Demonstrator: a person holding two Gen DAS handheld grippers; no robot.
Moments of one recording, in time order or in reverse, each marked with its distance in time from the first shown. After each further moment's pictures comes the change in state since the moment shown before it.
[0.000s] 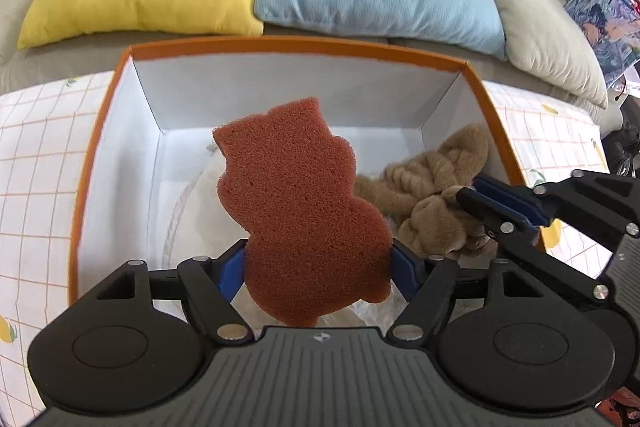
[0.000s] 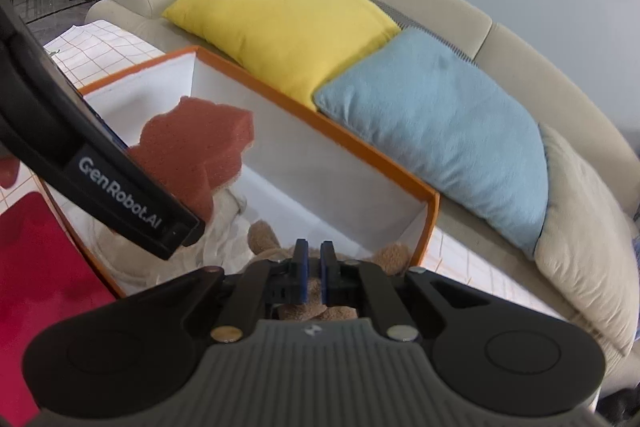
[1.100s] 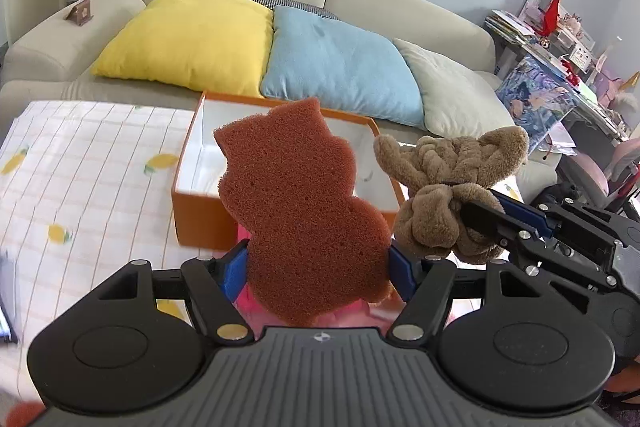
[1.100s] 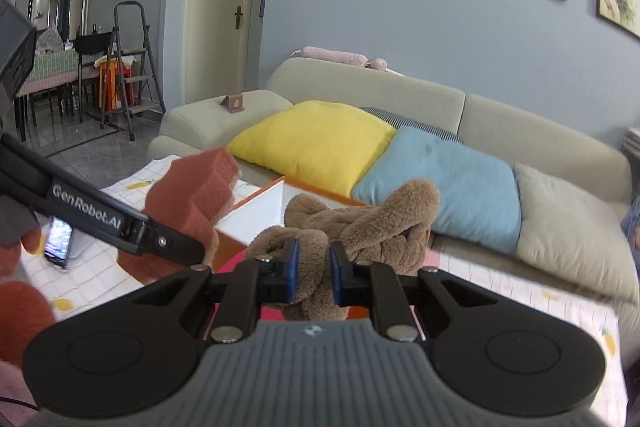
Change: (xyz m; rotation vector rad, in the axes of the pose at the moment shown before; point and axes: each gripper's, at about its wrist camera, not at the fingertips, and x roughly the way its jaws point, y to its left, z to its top) left arm -0.191 -0.017 -0.134 -0.063 -0.324 -0.078; right arm -0.248 0.041 -0.060 0.152 -0.342 0.081
